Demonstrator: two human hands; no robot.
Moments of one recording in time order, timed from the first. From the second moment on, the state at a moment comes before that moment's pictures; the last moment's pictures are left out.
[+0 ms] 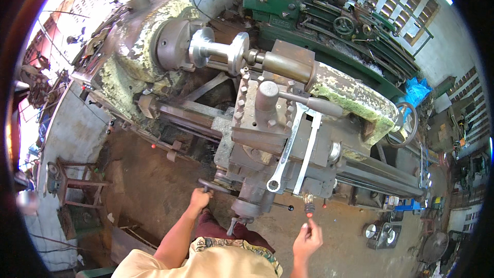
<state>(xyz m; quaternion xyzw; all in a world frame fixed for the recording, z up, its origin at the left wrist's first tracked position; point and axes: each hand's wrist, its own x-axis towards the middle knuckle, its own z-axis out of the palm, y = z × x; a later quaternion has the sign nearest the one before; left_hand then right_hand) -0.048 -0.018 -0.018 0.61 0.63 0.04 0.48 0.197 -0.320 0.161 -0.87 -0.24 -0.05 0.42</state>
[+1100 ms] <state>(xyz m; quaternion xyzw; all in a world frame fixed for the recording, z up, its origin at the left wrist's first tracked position) -0.026 -0.044 -0.146 0.28 0.26 -0.33 0.87 0.106 -0.172 0.130 -0.85 -0.13 0.33 0.40</state>
